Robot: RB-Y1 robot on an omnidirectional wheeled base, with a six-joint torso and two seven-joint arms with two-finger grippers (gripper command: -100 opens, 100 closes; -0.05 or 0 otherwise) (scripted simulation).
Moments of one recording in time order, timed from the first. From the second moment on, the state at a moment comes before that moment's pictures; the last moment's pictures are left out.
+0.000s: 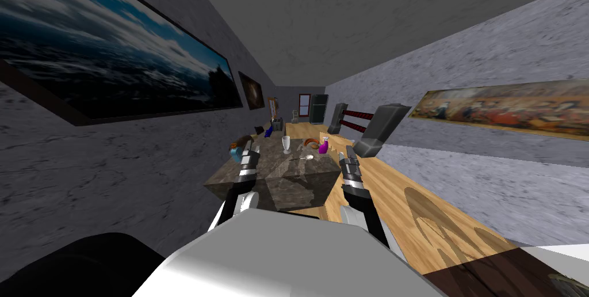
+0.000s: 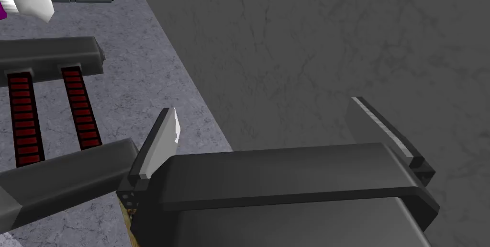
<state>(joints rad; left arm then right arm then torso) 0.50 -0.04 -0.01 -2.25 0.10 -0.37 -0.09 0.50 0.02 0.07 -2.21 0.07 -0.39 0.12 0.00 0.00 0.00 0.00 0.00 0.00</state>
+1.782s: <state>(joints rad) 0.50 -0.04 -0.01 -2.25 0.10 -0.37 -0.09 0.46 -0.52 0.11 -2.02 0.16 -0.49 0.16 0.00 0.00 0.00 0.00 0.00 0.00</state>
